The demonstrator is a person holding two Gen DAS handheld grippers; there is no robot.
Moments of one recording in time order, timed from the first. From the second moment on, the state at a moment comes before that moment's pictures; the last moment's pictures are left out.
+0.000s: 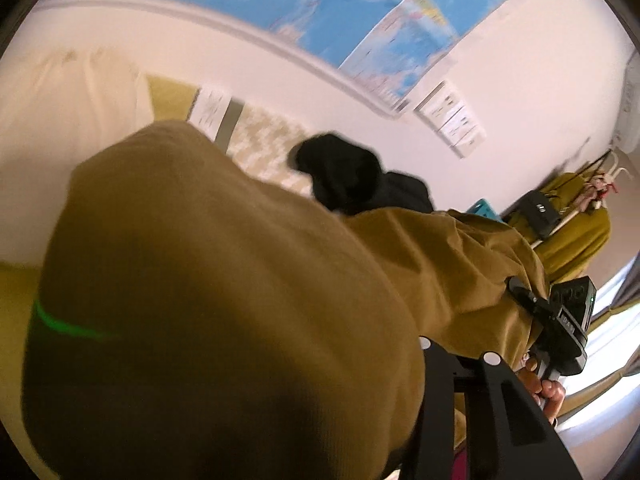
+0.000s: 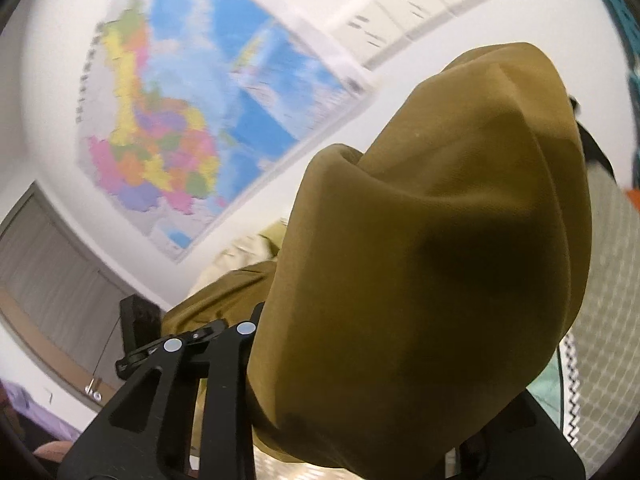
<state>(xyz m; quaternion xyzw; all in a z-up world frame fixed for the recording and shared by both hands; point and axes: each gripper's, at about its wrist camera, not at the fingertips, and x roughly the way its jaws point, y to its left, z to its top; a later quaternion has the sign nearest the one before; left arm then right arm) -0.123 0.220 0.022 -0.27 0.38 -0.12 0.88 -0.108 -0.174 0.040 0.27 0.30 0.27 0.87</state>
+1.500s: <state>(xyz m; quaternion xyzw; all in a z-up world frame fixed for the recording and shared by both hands) -0.150 0.660 0.082 -0.22 0.23 0.30 0.90 0.065 0.300 0.041 0.11 0.31 0.51 0.79</state>
